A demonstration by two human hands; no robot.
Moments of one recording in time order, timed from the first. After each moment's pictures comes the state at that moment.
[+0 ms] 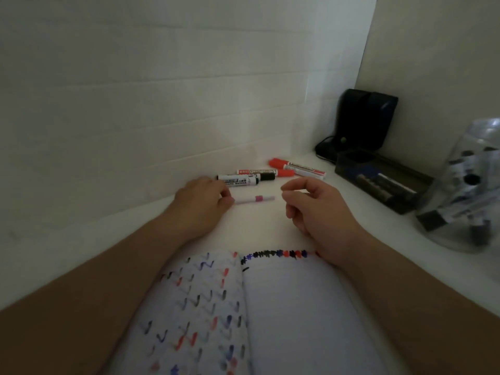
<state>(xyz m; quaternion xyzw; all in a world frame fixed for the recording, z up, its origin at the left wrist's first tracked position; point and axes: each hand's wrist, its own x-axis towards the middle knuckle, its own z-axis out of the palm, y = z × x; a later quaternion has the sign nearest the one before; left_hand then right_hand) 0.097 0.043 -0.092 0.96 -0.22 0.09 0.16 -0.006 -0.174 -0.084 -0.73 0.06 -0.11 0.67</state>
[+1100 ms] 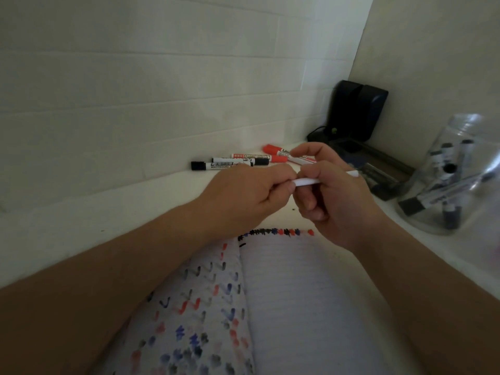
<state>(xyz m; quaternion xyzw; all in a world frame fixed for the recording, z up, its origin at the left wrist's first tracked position) 0.013 0.001 -0.056 0.83 -0.47 0.16 0.25 -0.046 -0.172 -0.052 -0.63 -0.04 -0.08 0.77</state>
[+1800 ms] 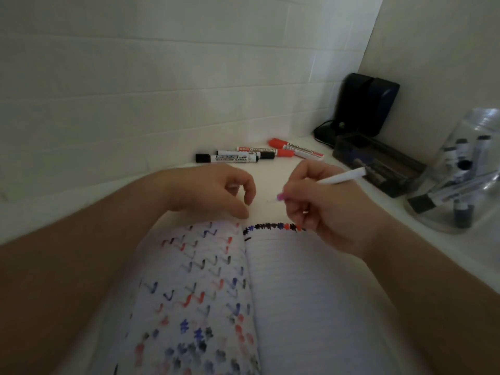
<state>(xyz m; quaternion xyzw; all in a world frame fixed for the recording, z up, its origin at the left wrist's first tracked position) 0.054 0.046 -0.054 0.87 -0.36 -0.18 0.28 -0.057 -0.159 -0.052 -0.70 -0.02 -0.01 0.71</state>
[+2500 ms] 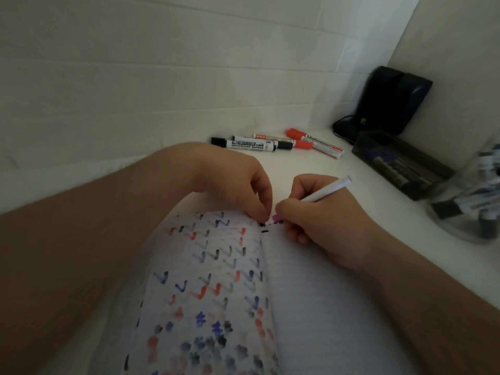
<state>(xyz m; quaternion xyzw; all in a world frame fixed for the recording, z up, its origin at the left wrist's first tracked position) 0.052 0.038 -0.045 0.89 -0.34 -0.26 0.17 -0.057 -0.125 -0.068 -0.82 0.03 -0.01 0.58</state>
